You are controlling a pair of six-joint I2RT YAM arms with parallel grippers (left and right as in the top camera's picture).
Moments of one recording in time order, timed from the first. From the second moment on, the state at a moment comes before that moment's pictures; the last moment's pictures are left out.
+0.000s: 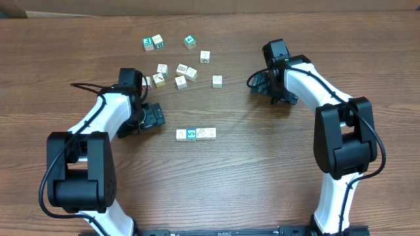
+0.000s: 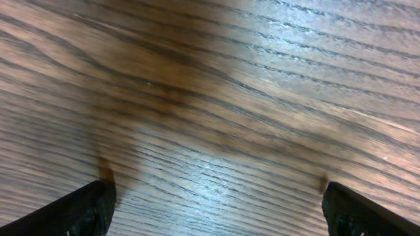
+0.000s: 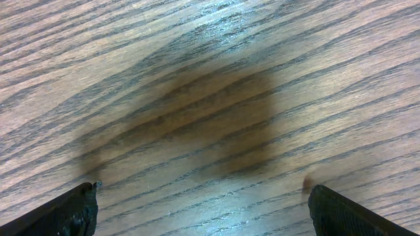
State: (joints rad) left arm -0.04 1.87 1.14 -0.73 -0.02 -0.39; right arm 0.23 2.14 1.54 -0.76 0.12 0.53
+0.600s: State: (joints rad) left arm -0.04 1.87 1.14 -0.72 -0.17 -0.39; right arm 0.23 2.14 1.54 -0.76 0.12 0.53
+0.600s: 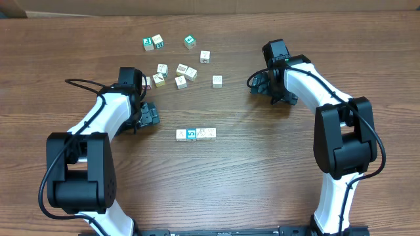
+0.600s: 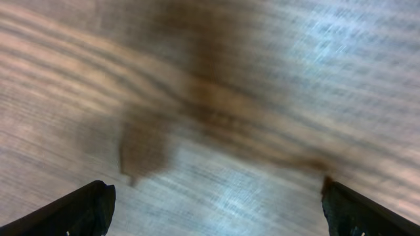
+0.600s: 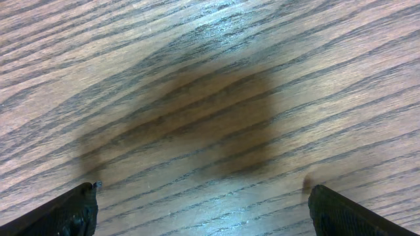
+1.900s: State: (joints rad) left arm -0.04 1.26 0.12 0.56 -0.01 -0.36; right arm 0.23 2.14 1.54 -0.76 0.12 0.53
